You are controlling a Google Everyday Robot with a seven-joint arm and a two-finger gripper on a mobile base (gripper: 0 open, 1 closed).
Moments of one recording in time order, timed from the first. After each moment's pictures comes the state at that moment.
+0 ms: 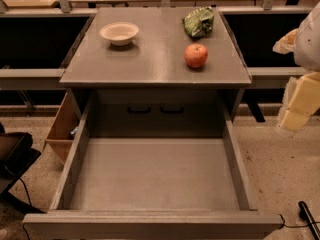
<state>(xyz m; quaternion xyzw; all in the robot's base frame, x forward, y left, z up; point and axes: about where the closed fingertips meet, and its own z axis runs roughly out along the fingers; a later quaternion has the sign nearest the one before) 0.438 -0.216 0.977 -0.60 0.78 -0.04 0.16</state>
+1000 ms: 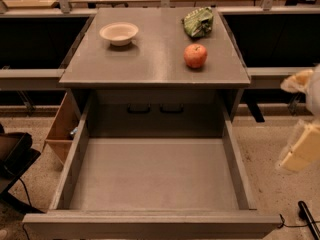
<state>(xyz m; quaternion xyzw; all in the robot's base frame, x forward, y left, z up) 0.391 -0.218 0.940 -0.58 0.79 -0.03 0.19</state>
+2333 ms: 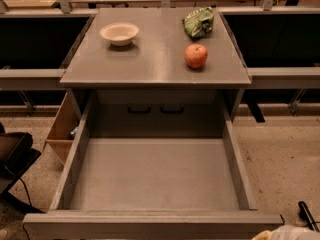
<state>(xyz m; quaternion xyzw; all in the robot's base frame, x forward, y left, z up) 0.235 -0.182 0.751 -0.56 0.81 -0.01 0.16</state>
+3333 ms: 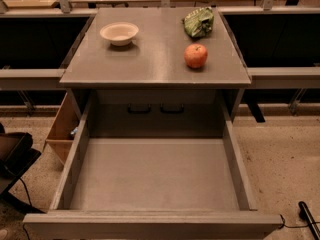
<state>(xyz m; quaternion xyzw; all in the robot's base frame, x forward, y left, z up) 0.250 -0.194 0.586 -0.48 0.84 0.07 0.22</state>
